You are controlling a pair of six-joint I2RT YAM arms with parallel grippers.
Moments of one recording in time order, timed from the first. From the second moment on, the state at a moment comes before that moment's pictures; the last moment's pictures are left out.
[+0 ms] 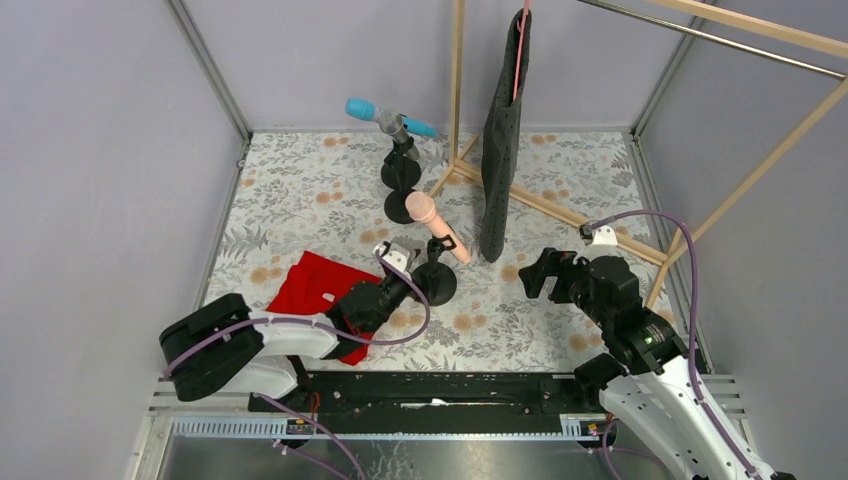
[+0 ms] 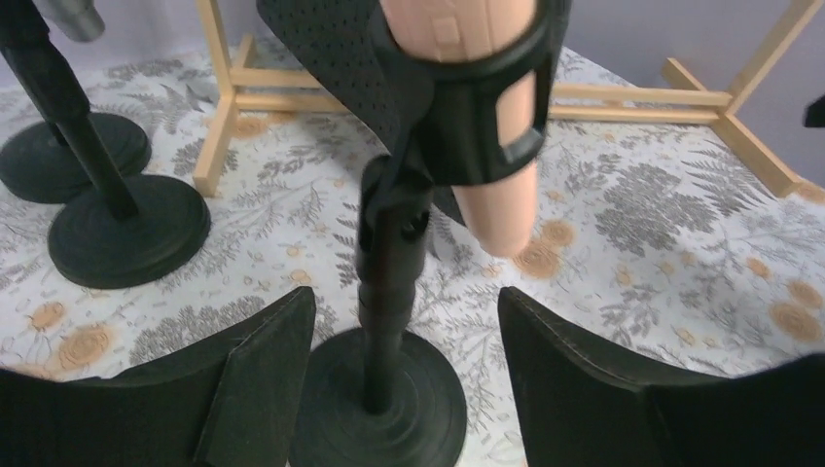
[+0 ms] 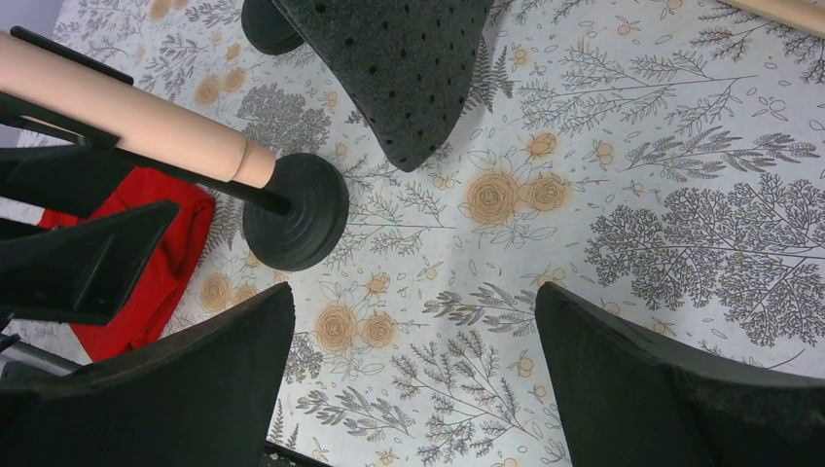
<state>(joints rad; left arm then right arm) -1.01 1.29 0.29 1.02 -0.33 -0.13 0.49 0.50 0.62 -0.59 0.08 0.47</state>
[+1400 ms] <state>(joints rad) -0.61 1.52 0.33 1.27 -0.21 -0.01 0.49 0.50 0.61 -0.59 0.06 0.47</state>
